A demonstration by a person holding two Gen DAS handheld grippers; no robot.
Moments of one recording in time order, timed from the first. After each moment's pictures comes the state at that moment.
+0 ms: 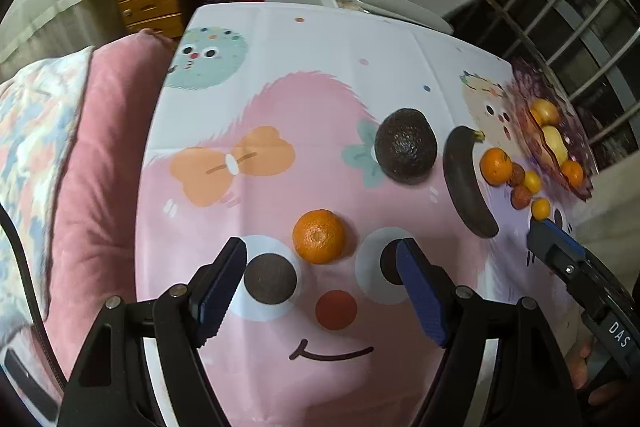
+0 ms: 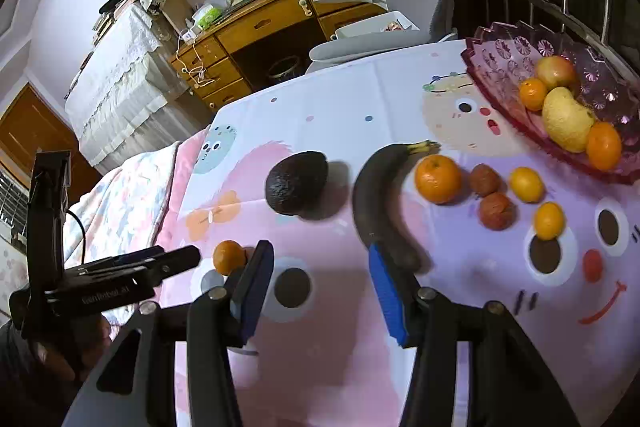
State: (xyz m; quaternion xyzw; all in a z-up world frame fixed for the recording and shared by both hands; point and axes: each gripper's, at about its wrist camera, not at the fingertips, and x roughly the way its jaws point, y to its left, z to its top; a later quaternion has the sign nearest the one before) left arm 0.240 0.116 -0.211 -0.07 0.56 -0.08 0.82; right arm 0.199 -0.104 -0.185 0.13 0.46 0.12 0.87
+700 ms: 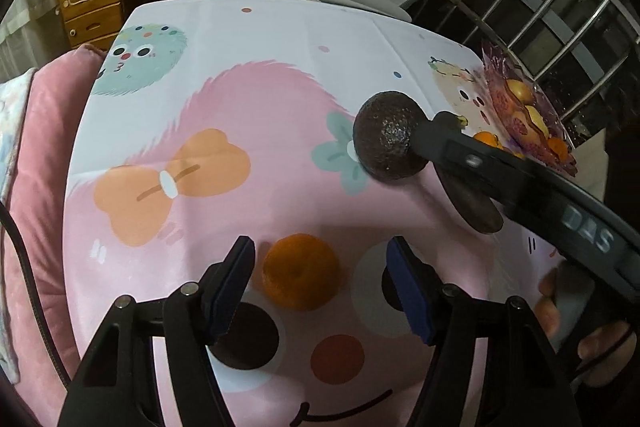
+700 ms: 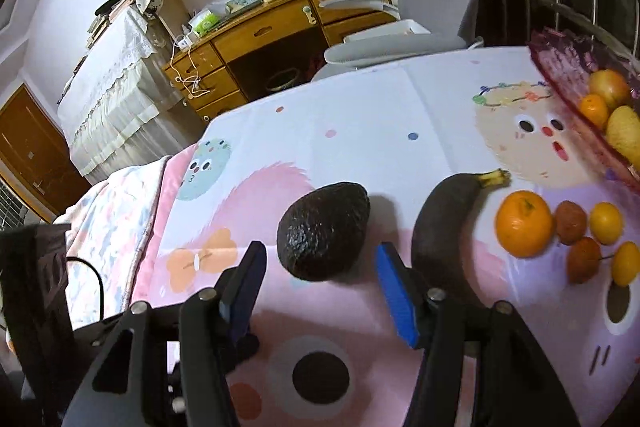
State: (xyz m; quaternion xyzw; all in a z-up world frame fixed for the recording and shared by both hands) left arm 0.261 0.107 -0.268 -0.08 0.53 -0.17 0.83; right arm 0.267 -0.051 -0.231 0.12 0.43 0.11 0.89
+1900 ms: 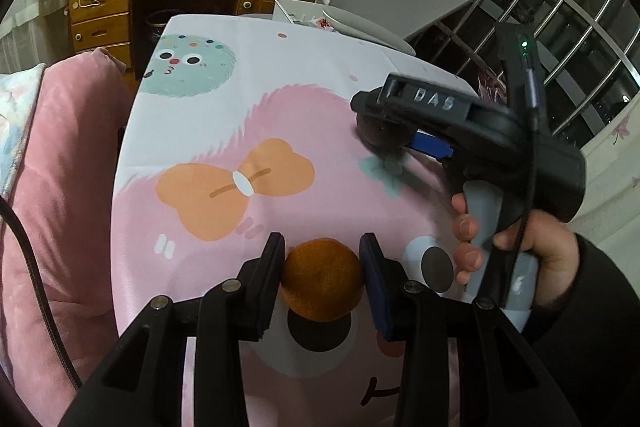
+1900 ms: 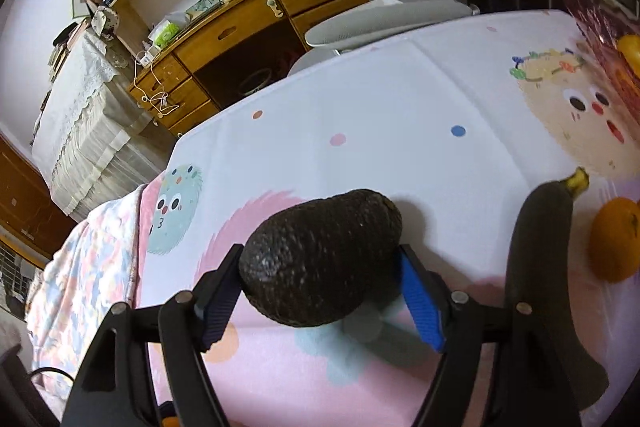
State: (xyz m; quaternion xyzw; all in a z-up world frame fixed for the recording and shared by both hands) left arm 0.238 0.173 -0.268 -0.12 0.48 -0.19 0.85; right arm 0.330 -0.014 -0.269 0.16 0.44 0.05 0.88
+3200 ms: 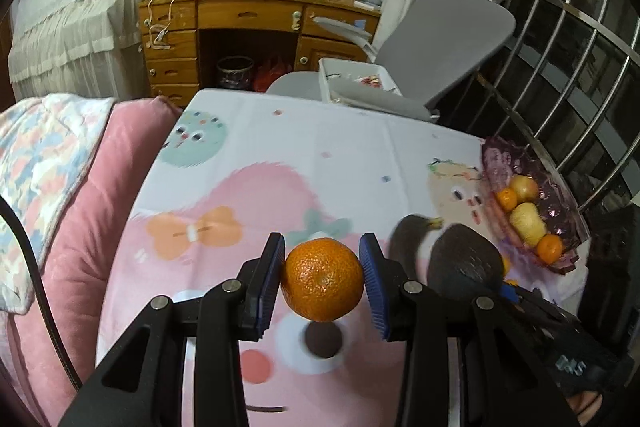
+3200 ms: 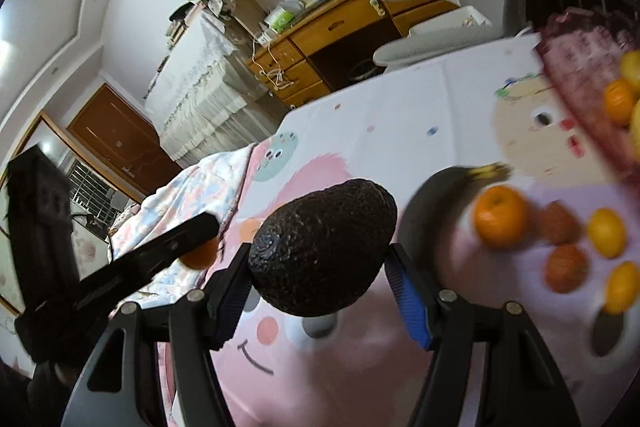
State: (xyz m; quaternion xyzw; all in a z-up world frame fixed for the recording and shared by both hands) left arm 0.225 0.042 -0.165 -0.10 0.42 -0.02 0.90; right arm 0.242 -0.145 -0.201 0.18 0.42 0.29 0.84
